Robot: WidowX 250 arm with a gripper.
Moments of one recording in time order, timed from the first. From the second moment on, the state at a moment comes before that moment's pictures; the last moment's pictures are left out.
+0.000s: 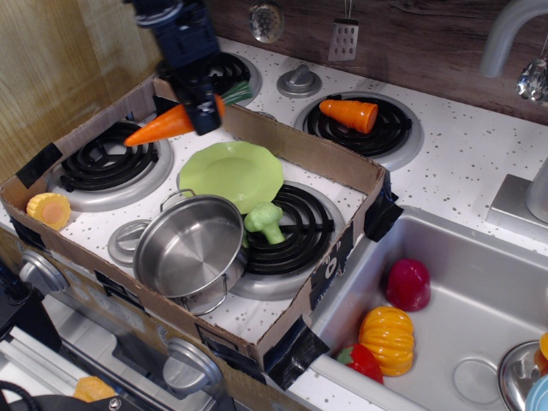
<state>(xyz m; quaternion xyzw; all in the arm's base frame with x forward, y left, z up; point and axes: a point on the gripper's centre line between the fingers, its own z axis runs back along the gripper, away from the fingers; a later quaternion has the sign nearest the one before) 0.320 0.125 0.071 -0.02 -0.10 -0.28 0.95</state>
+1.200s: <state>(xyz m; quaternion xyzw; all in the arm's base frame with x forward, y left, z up) 0.309 0.127 0.047 -0.03 -0.08 -0.28 0.95</state>
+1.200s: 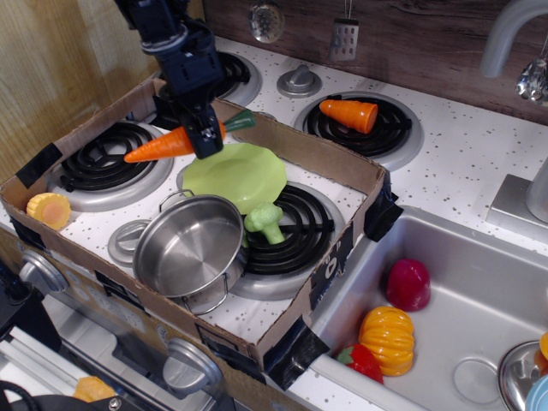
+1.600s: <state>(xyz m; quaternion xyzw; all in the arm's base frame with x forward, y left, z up) 0.307 0.118 0.037 -0.04 -0.10 -0.27 0.96</state>
